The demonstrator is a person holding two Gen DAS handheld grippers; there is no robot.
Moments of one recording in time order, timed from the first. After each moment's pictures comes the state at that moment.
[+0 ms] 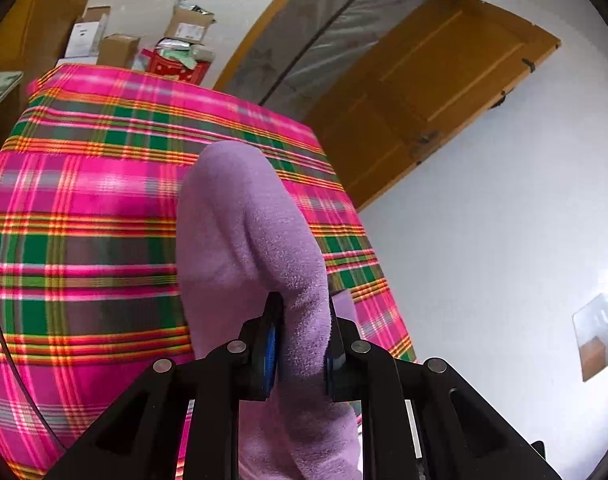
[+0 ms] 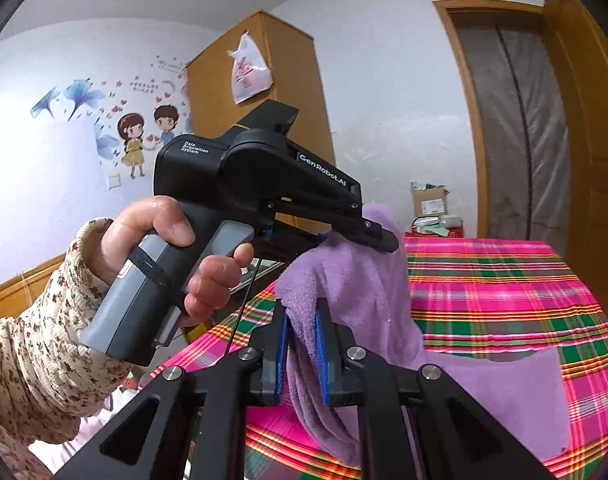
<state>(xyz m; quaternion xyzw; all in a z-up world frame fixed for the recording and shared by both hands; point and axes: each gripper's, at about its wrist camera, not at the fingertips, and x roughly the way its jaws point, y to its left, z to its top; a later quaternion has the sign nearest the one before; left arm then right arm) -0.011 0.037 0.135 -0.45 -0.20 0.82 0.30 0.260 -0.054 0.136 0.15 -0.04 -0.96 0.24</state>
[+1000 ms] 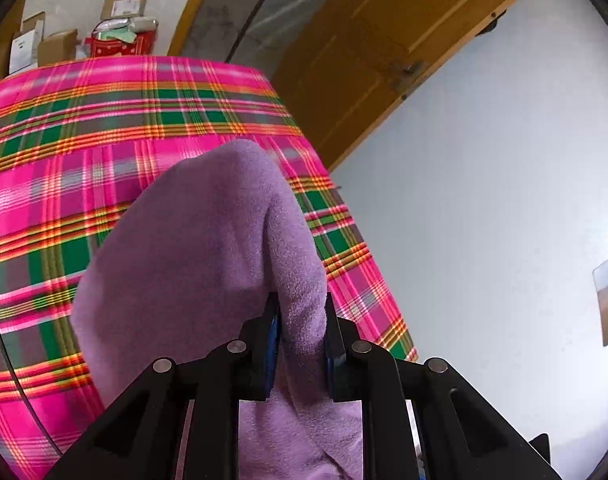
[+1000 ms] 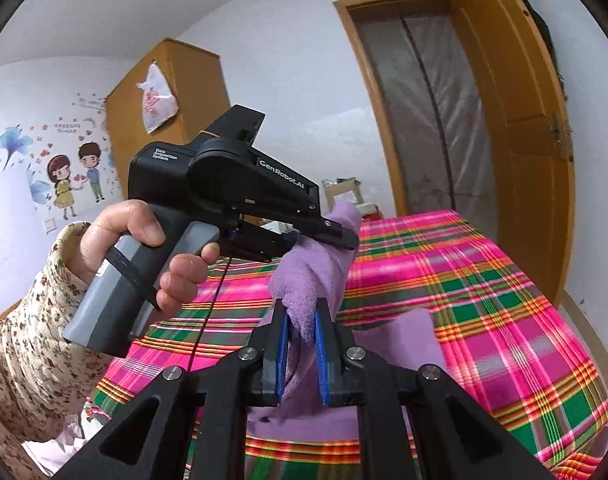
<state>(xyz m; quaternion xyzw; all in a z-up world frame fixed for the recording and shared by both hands) -0.035 0.199 0.115 -0.51 -0.12 0.78 0.33 0.276 0.088 0.108 0.17 -0.12 -0.97 0.11</state>
